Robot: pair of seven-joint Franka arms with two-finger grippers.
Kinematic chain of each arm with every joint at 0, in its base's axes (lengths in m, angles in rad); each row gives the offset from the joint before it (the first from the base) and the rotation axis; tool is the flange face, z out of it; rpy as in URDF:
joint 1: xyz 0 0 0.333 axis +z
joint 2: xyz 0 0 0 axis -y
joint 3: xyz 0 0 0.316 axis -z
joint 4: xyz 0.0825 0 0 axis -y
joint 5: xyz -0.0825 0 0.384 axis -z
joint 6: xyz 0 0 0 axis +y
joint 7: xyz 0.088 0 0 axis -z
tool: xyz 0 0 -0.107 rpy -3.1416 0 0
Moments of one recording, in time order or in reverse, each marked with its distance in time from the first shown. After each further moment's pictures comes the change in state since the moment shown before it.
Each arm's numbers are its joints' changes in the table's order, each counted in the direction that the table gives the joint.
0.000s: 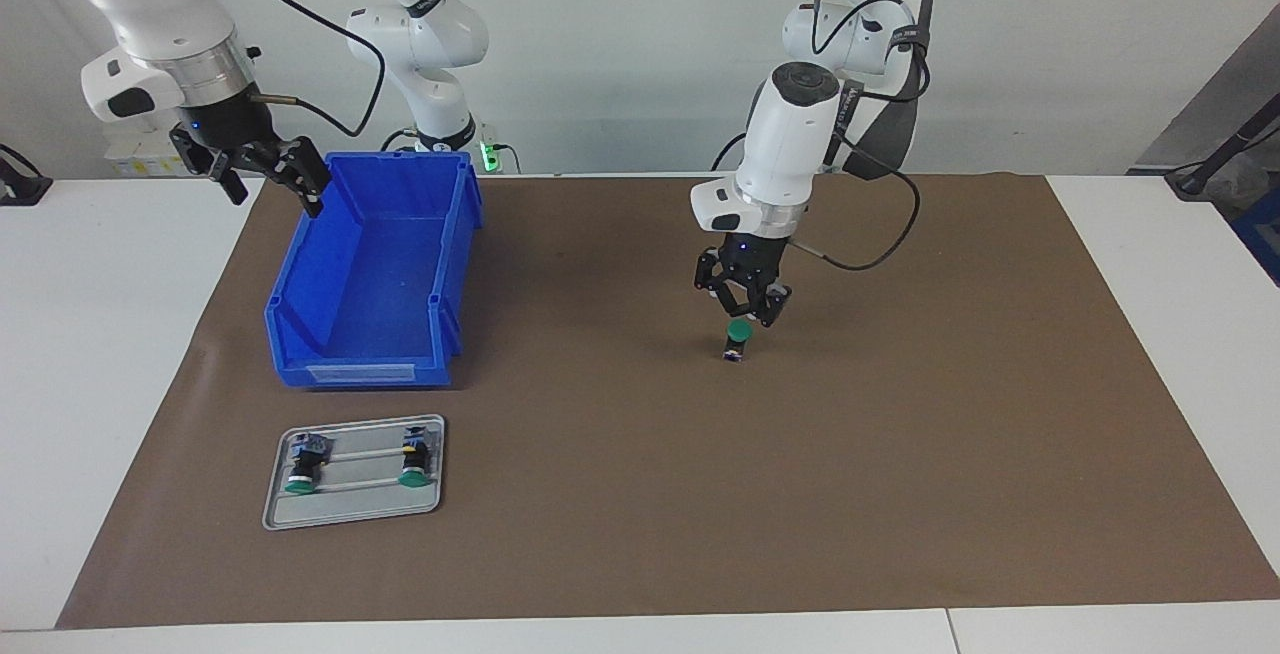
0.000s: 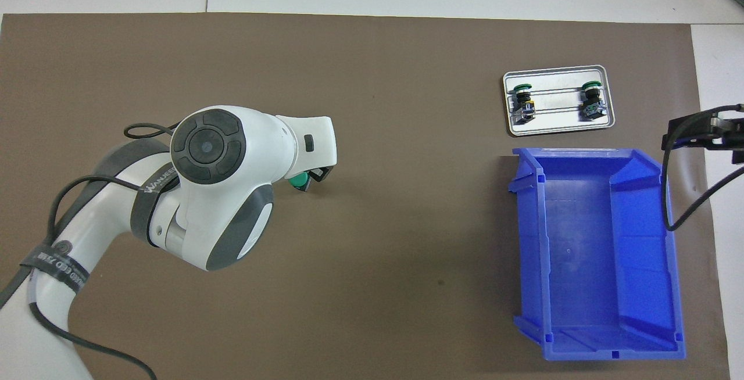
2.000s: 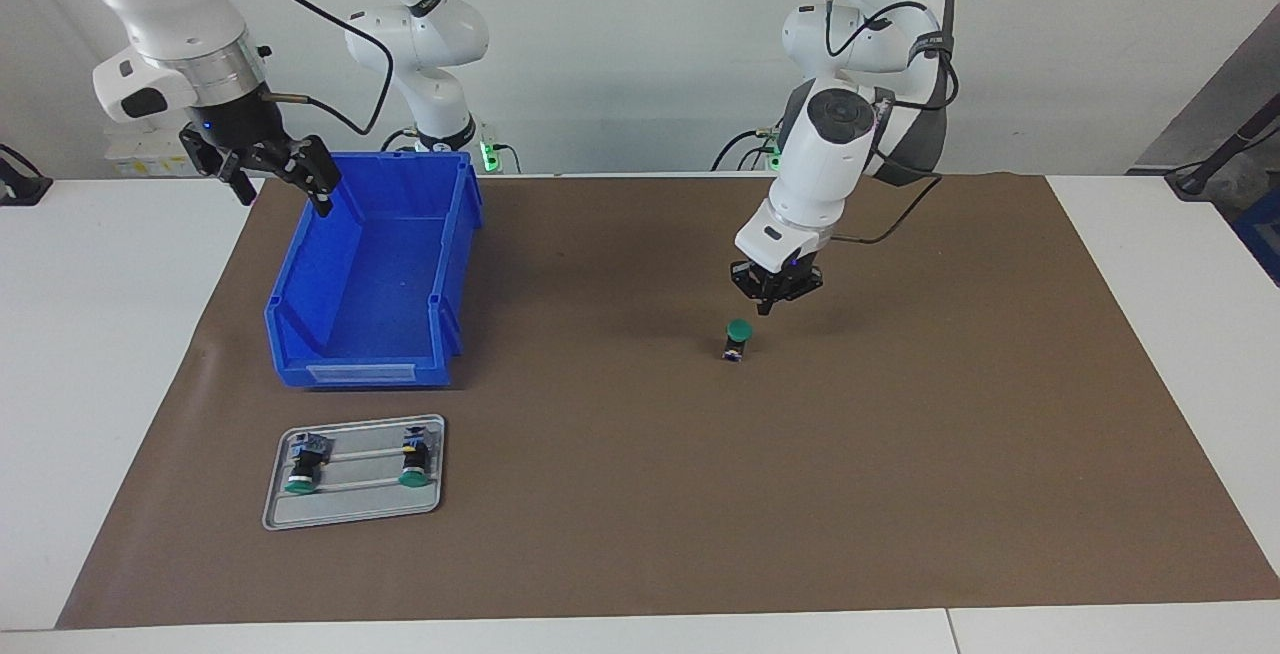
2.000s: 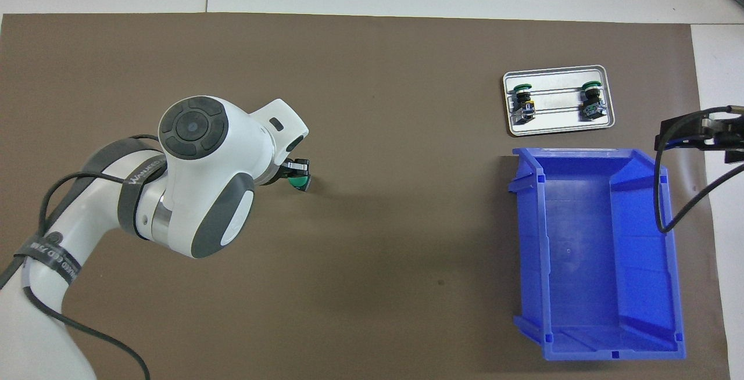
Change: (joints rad) left arm 0.061 -0.044 0.015 -0.040 0.034 0.074 -0.476; right arm 0.097 0.001 0.080 0.000 0.000 0.000 0.000
